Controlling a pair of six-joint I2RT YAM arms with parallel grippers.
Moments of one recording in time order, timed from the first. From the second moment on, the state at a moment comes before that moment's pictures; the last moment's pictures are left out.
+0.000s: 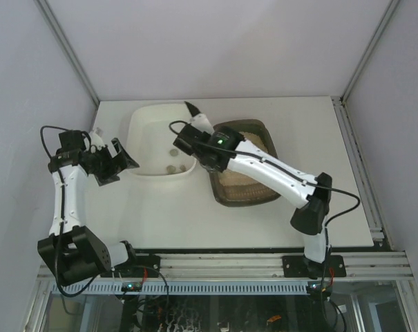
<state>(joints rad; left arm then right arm) 0.37 1.23 1.09 -0.93 0.50 -0.20 1.04 1.98 2.12 -1.28 0.62 0.37</state>
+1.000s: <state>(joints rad) 0.22 1.27 1.15 -0.95 0.54 -0.20 0.74 2.08 1.72 -1.60 0.47 0.86</state>
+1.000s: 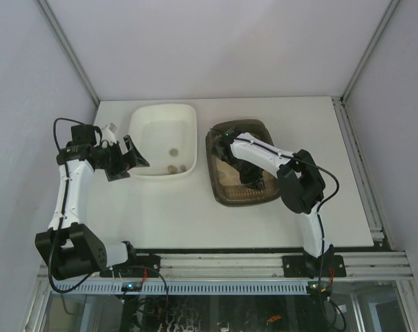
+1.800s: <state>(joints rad) 0.22 1.26 1.15 -0.95 0.57 -0.20 0.55 2.16 1.87 -1.60 0.24 0.71</state>
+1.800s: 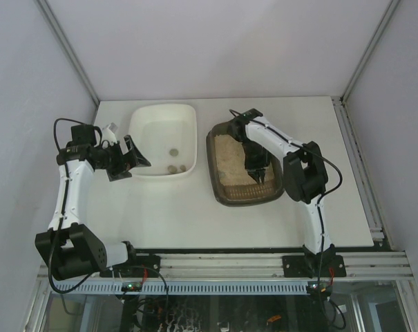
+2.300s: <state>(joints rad) 0.22 1.27 1.15 -0.96 0.59 -0.20 0.46 2.15 1.89 -1.54 -0.01 0.67</state>
